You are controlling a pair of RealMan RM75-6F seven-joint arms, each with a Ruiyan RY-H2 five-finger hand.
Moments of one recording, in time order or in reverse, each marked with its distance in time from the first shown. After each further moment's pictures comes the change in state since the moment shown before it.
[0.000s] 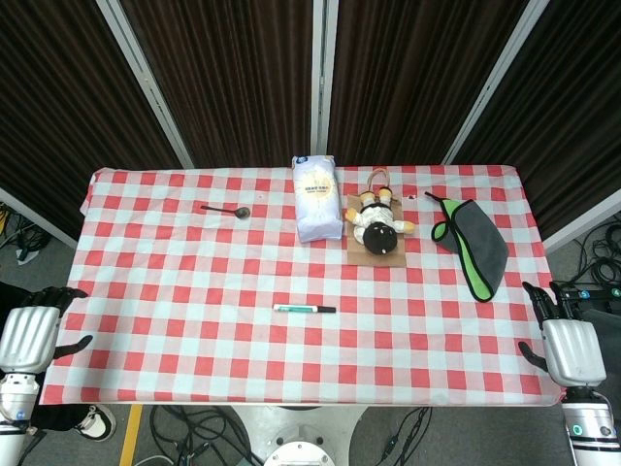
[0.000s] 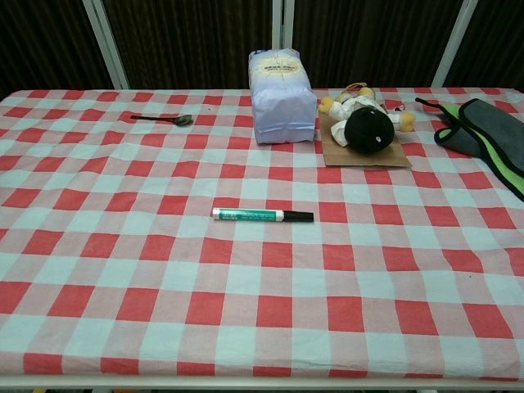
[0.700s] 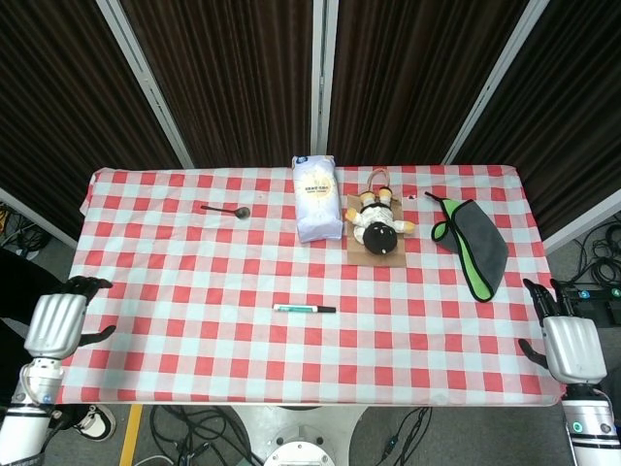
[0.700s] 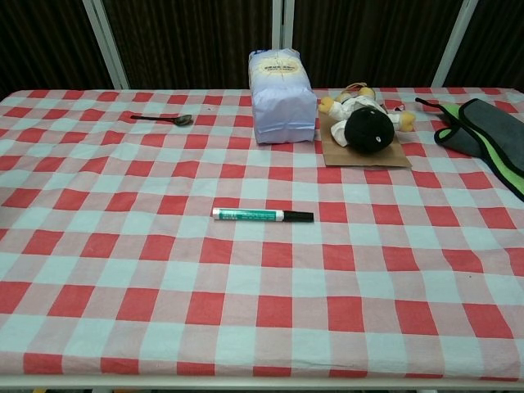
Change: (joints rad) left arm -0.083 -0.044 -0.047 -0.083 -0.049 -0.084 0.108; right arm 0.007 0.009 0.010 -0.022 0.012 -0.007 -0.013
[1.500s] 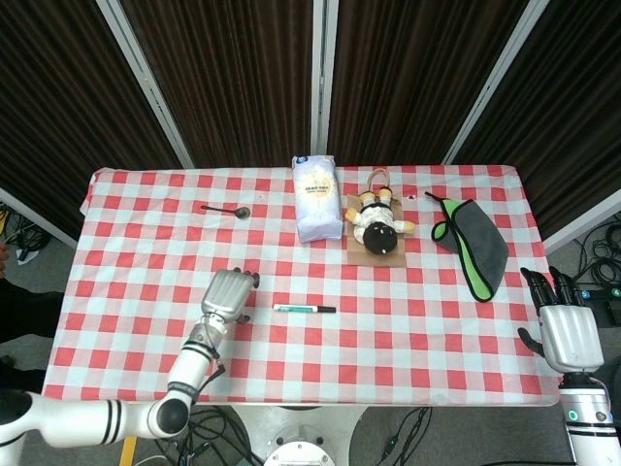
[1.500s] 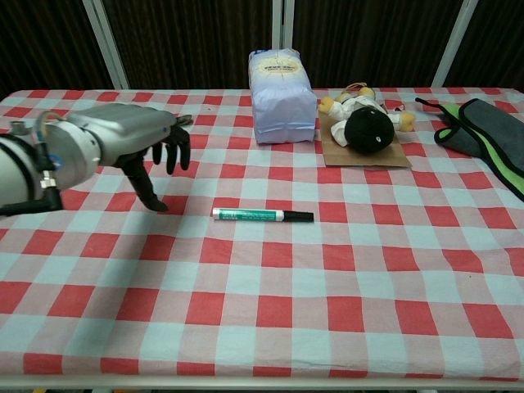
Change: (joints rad) left arm -0.549 -0.520 -0.175 0.031 -0.702 -0.259 0.752; right arm 0.034 0.008 0.031 -0.012 0.022 -0.016 -0.063
